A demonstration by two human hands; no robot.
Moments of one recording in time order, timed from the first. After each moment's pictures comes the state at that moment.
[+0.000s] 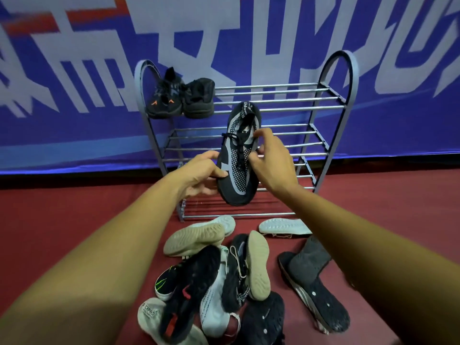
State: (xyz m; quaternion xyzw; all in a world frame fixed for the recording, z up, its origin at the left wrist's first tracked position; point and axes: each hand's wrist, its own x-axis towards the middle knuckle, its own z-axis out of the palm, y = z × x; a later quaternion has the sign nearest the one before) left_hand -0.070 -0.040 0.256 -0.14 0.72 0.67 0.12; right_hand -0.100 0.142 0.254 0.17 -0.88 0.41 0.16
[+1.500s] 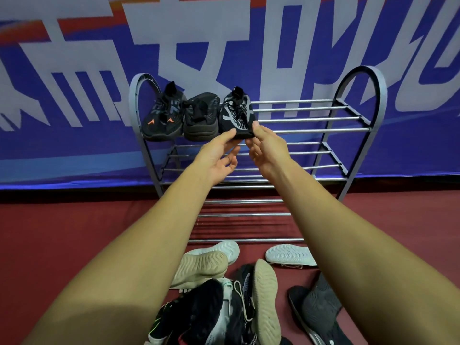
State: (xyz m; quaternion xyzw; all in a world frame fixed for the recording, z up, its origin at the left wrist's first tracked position) left_hand -0.176 -0.037 0.289 -0.19 0.49 0.85 0.00; right_hand -0.216 0.082 0.285 -0.02 -0.51 0.85 -0.11
